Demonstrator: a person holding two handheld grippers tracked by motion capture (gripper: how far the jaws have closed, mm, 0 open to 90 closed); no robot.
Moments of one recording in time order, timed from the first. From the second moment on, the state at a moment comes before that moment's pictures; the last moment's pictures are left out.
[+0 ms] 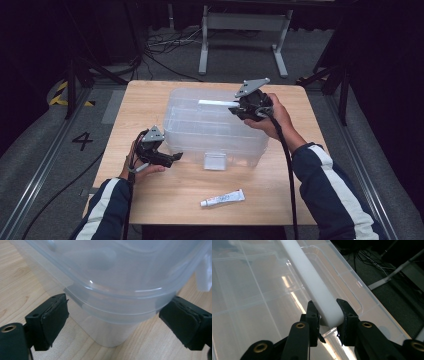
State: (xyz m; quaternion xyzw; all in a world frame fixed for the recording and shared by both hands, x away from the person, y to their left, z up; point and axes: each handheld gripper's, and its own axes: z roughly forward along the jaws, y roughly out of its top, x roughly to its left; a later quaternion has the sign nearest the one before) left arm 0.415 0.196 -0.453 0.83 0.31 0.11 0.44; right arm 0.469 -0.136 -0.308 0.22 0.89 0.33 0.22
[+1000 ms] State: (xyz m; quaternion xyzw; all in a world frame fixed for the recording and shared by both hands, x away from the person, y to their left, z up) left arm 0.382 0.201 -0.442 0.84 0.29 0.13 0.44; right arm 0.470 -0.146 -0.301 0.22 0.89 0.34 0.23
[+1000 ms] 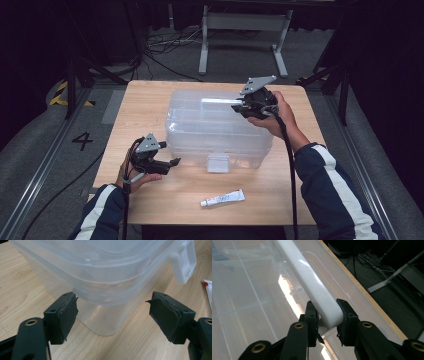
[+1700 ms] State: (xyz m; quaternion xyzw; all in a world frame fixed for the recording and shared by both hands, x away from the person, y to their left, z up) left arm 0.366 0.219 -0.416 0.81 0.30 0.17 0.48; right arm 0.485 -0.144 -0.286 0.23 0.89 0.34 0.22
